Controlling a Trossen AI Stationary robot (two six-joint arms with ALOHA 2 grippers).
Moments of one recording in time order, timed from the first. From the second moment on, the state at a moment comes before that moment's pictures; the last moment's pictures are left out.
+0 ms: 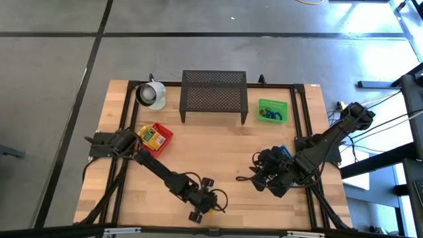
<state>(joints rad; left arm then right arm) -0.54 2.15 1.35 -0.23 -0.15 -0.22 0.73 1.40 1.02 -0.77 0.65 1.30</state>
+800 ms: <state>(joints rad) -0.35 1.67 1.34 -0.33 -0.89 -0.49 0.69 1.40 1.02 -0.75 0.69 1.29</state>
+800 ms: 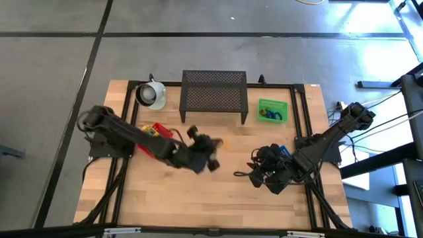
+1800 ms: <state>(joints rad) -0.24 1.61 1.35 -0.10 -0.88 -0.01 0.21 1.22 1.02 -0.16 0.46 0.74</state>
